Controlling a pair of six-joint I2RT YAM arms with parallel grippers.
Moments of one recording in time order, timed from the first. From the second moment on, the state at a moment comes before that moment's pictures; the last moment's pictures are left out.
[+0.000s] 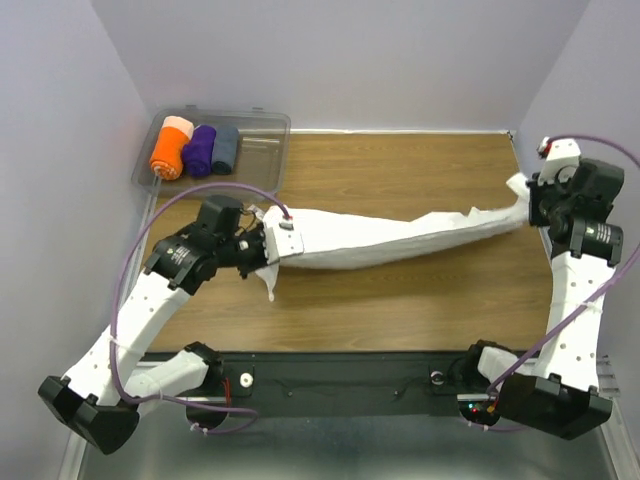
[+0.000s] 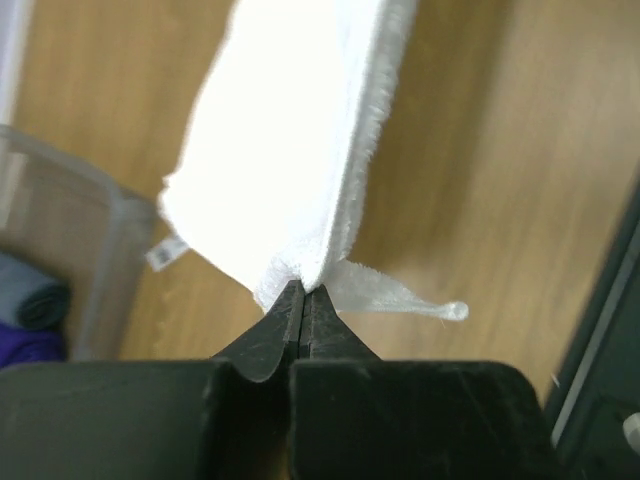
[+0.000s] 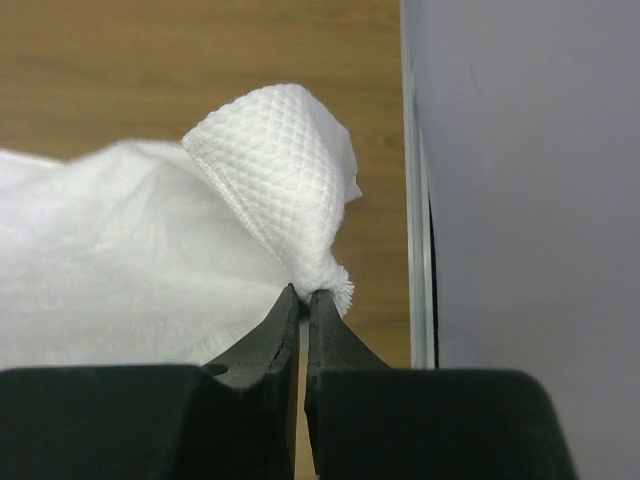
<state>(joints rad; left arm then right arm) -0.51 0.96 1.12 -0.86 0.36 0.74 -0.36 1.06 1.35 -0.79 -0.14 -0.34</state>
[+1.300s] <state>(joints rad) -0.46 1.53 0.98 -0.54 0.21 0.59 -0.33 1.58 1.23 -0.95 -0.32 -0.60</state>
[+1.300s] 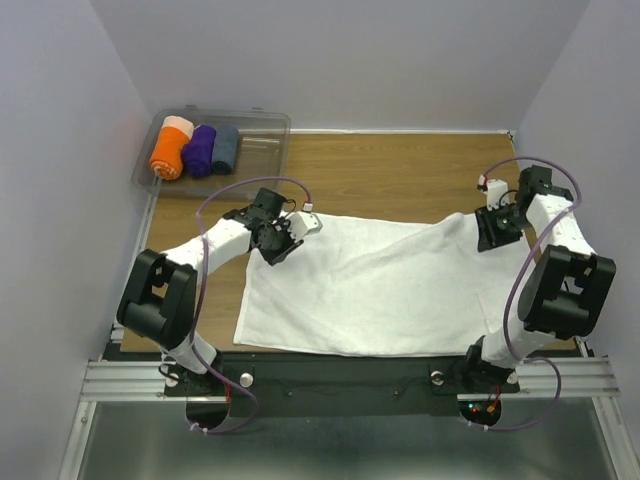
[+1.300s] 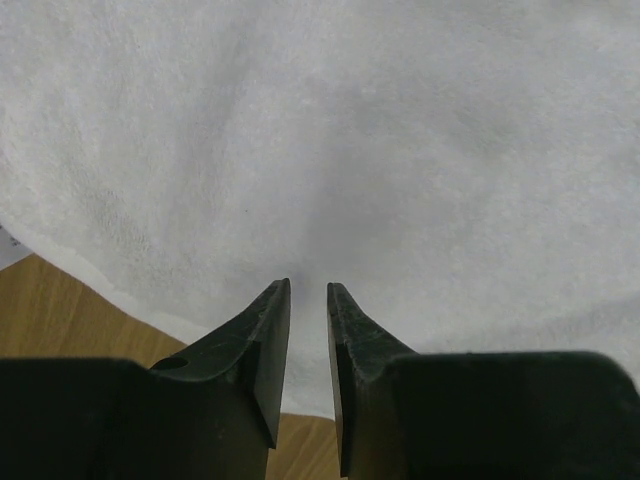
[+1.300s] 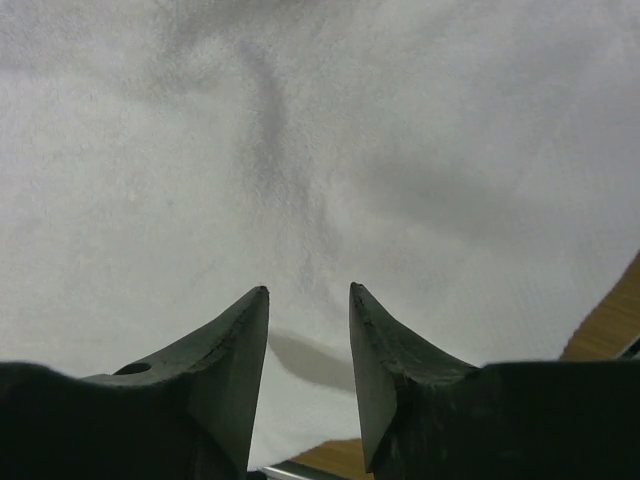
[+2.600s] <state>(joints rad) -0.25 1.51 0.90 -0.63 0.20 0.69 -0.13 1.51 1.03 -0.97 -0.07 -0.65</state>
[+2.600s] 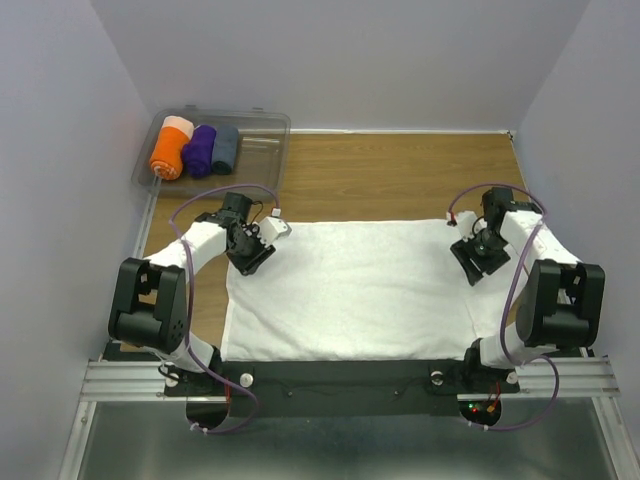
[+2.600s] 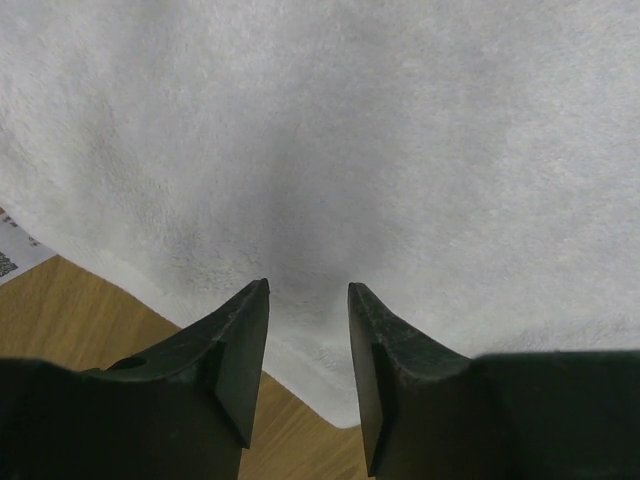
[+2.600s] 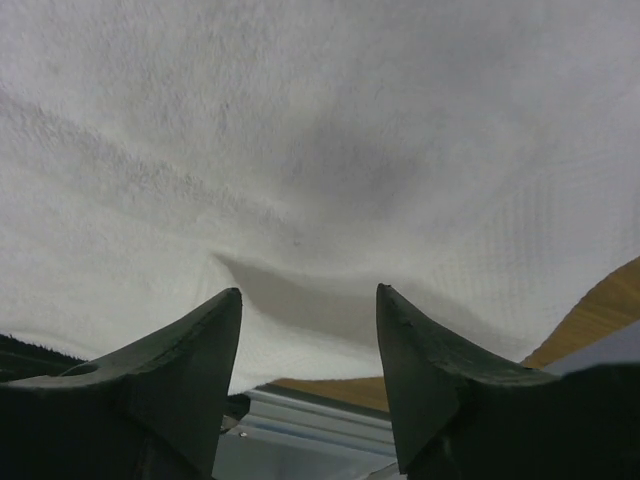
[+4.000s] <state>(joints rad) -0.23 1.49 0.95 -0.55 0.24 0.58 -0.50 1.42 1.29 -1.23 -0.02 -0.91</state>
